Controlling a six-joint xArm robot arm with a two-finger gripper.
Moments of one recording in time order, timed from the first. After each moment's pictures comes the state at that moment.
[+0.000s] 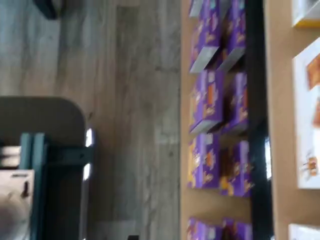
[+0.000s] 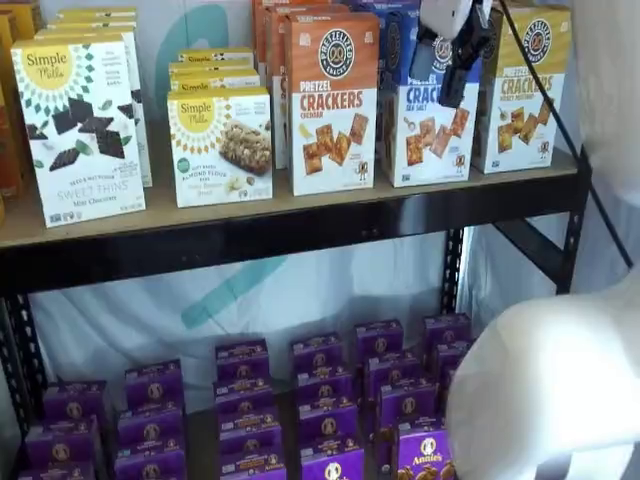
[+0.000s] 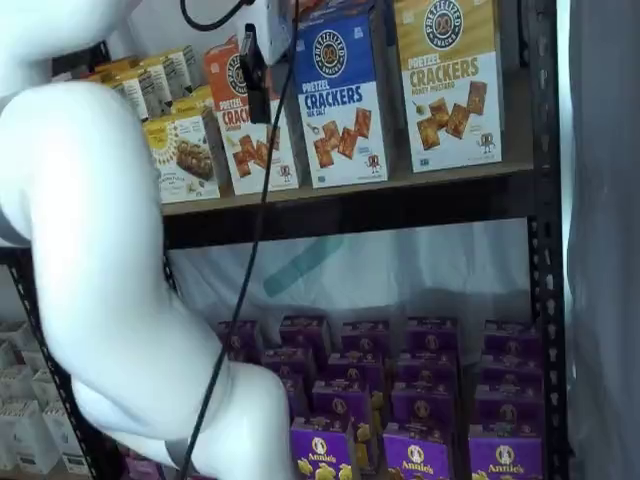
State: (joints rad) arm -0.14 -0.56 -1.33 0.24 1.80 -1.63
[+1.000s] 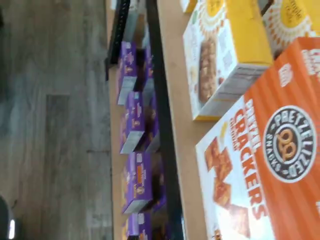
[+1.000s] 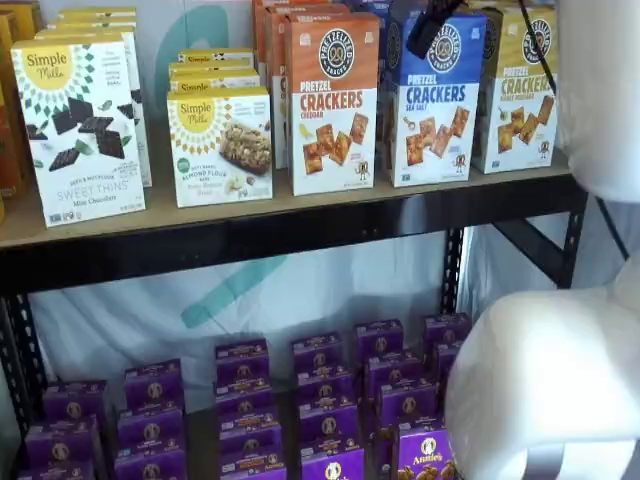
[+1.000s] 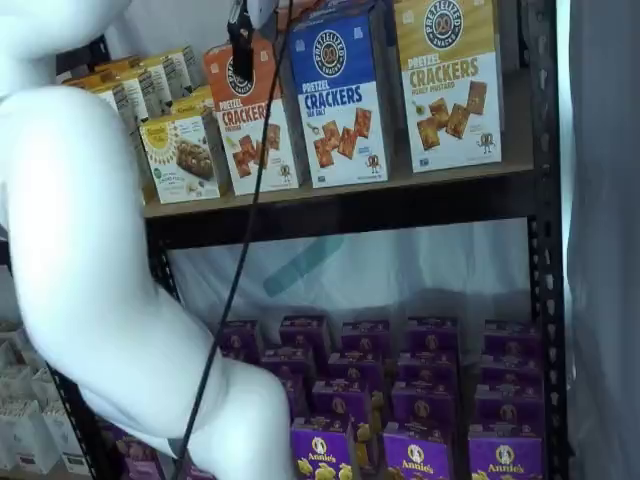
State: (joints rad) arm -0.26 -0.55 -1.37 0.52 1.69 -1.63
